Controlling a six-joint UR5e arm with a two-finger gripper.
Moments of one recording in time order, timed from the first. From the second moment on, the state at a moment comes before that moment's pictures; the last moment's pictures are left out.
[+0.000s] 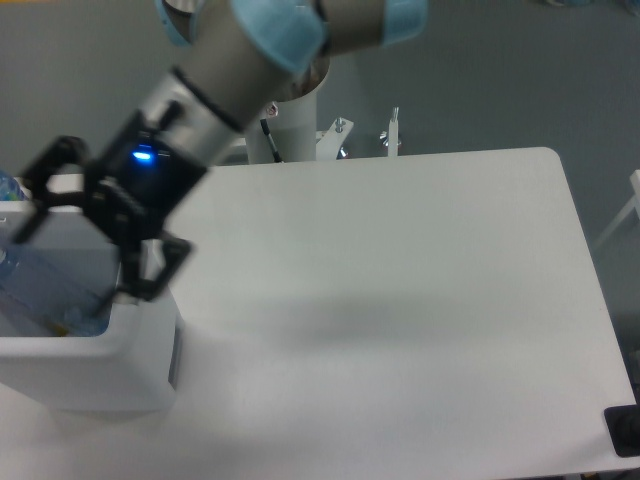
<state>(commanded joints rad) 2.48 -1.86 -1.42 -0.91 0.63 0.56</state>
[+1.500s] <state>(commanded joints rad) 2.52 -2.00 -1.54 -0.94 1.60 1.10</state>
